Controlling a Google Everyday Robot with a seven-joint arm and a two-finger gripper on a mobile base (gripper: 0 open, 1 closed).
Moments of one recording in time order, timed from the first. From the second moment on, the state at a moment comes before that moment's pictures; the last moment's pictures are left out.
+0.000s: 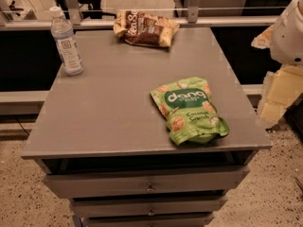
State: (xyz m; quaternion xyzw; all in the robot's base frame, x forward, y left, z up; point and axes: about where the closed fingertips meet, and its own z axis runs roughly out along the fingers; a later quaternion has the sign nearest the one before) arm 0.438 -0.217 0.976 -0.60 0.78 -0.03 0.16
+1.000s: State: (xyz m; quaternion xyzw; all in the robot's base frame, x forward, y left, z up) arm 0.493 -0.114 0.966 -0.63 0.74 0.04 0.23
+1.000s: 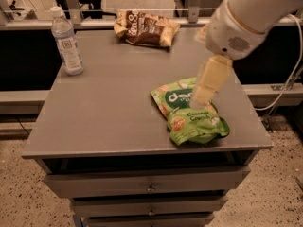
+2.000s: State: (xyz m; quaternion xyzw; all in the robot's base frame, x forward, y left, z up) arm 0.543 -0.001 0.979 -0.61 0.70 0.12 0.35
